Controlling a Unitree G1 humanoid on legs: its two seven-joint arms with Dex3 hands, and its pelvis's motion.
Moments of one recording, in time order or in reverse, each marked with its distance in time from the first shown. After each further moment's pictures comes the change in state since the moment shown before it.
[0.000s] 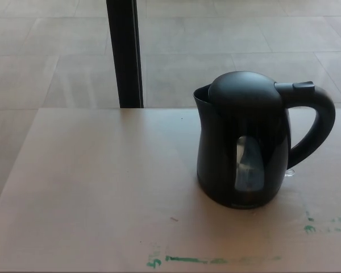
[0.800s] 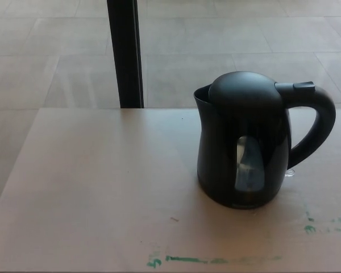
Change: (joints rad) left_arm -0.012 0.000 -0.008 -0.005 0.000 -0.001 0.009; right_arm 0.034 0.000 0.098 -0.027 0.081 0.003 -0.036
